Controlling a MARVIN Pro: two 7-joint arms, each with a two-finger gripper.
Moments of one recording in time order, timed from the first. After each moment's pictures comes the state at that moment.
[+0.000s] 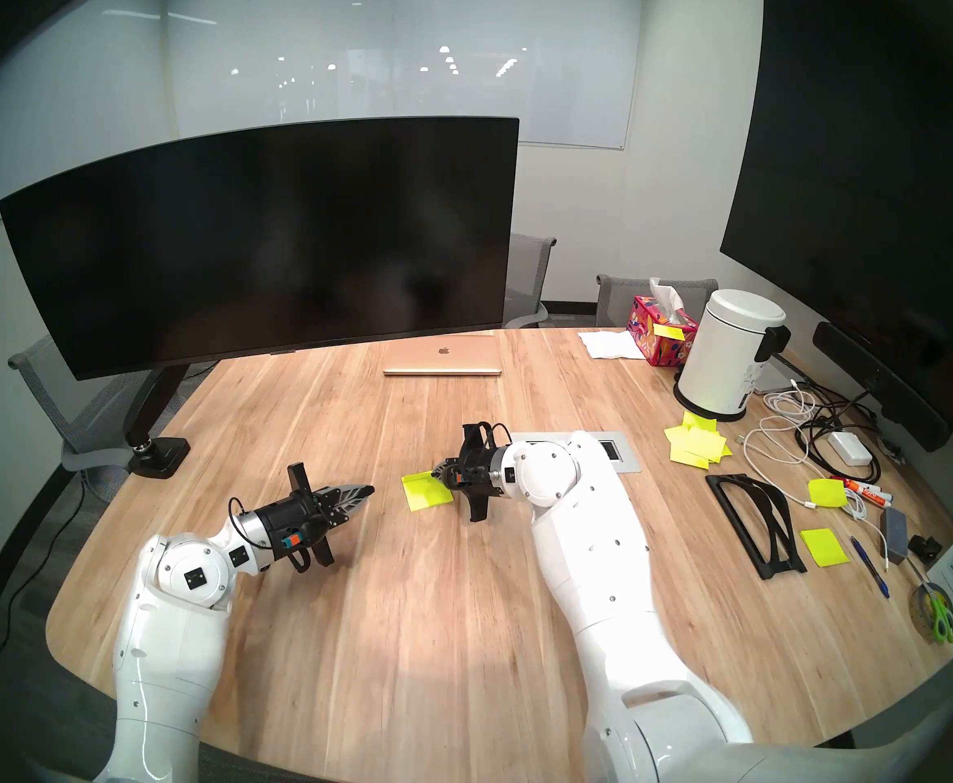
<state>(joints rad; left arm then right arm) 1.59 -1.48 -1.79 -1.59 0.72 -0.71 -0.80 -1.18 -1.60 1.48 -1.28 -1.06 -0.45 0.97</state>
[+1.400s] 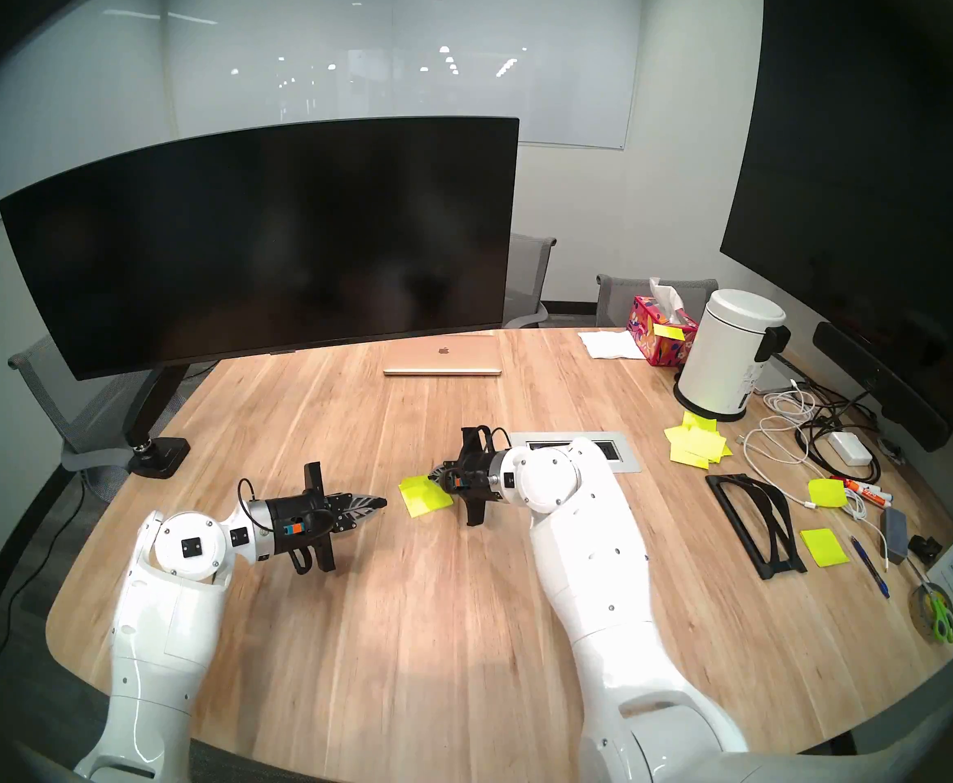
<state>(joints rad) 1.54 -1.44 -1.75 -1.58 0.56 -0.59 -1.08 -1.21 -1.62 1.48 -1.31 -1.05 -0.46 0.97</state>
